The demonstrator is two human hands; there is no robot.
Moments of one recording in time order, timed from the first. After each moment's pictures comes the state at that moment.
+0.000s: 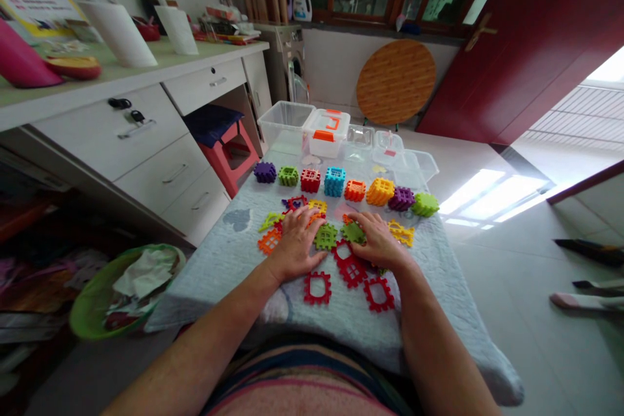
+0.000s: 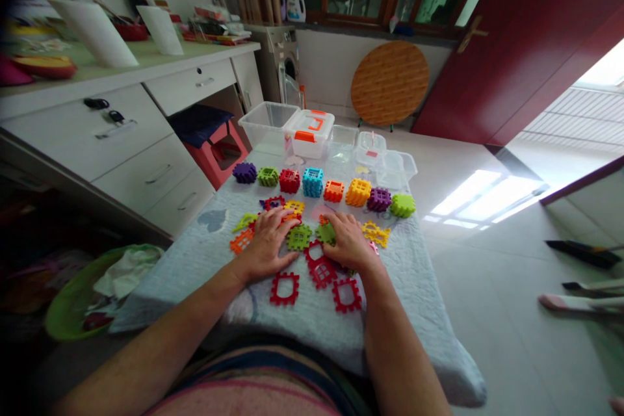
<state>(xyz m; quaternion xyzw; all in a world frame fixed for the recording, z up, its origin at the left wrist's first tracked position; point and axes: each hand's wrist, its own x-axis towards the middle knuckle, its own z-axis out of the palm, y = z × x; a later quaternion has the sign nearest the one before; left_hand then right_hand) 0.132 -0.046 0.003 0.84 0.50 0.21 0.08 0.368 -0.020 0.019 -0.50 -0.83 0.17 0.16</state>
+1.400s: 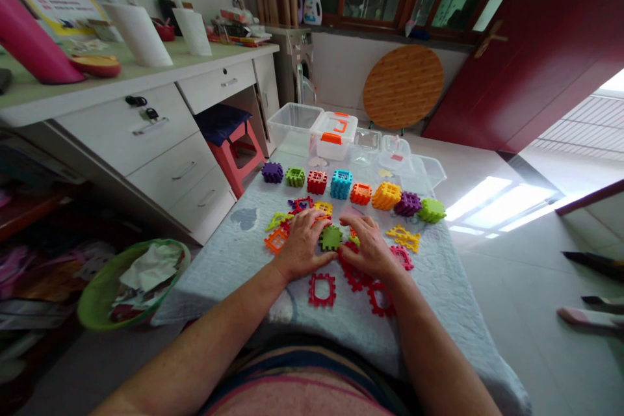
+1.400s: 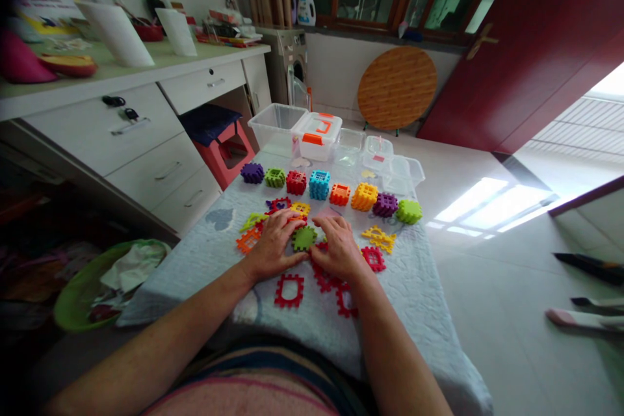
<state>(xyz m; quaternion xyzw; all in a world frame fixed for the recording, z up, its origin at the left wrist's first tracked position) 0.134 -0.045 0.000 0.82 0.49 0.26 0.10 0.339 -0.030 0.019 -0.42 -0.85 0.17 0.28</state>
